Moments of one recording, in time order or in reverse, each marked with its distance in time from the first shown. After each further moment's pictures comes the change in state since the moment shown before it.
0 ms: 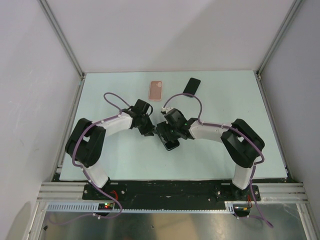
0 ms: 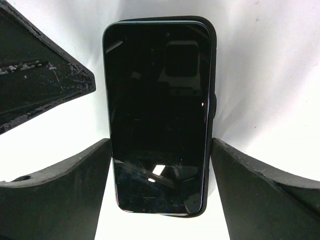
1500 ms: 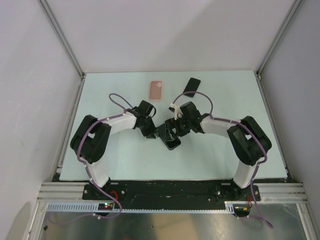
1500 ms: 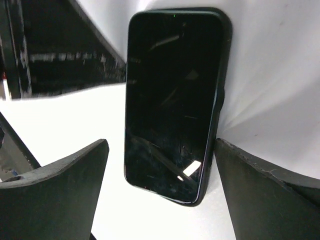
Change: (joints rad) left arm -0.040 0.068 0.030 -0.029 0.018 -0.003; right arm -0.201 -0.012 -0.050 0.067 -0.486 -0.146
